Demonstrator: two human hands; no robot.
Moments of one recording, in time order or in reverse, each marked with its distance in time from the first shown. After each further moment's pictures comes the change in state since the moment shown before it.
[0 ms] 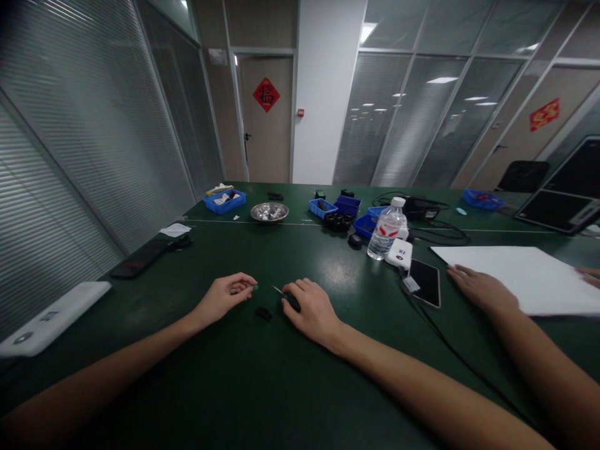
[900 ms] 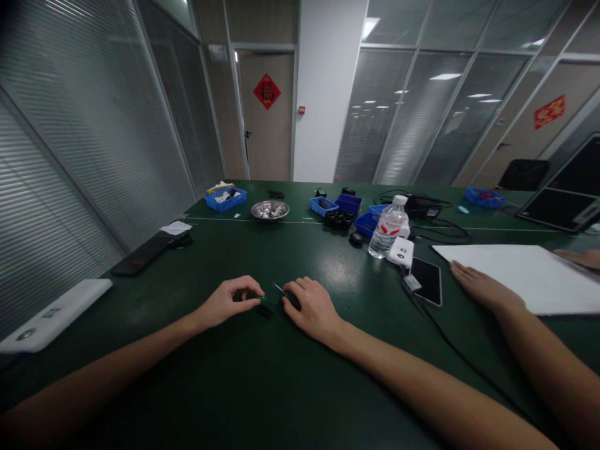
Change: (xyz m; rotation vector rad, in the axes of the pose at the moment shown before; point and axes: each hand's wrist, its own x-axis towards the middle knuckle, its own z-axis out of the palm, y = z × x) left_hand -0.007 0.023 0.002 0.115 -0.128 0.129; right_hand 0.001 -0.002 -0.002 0.003 -0.017 -0.014
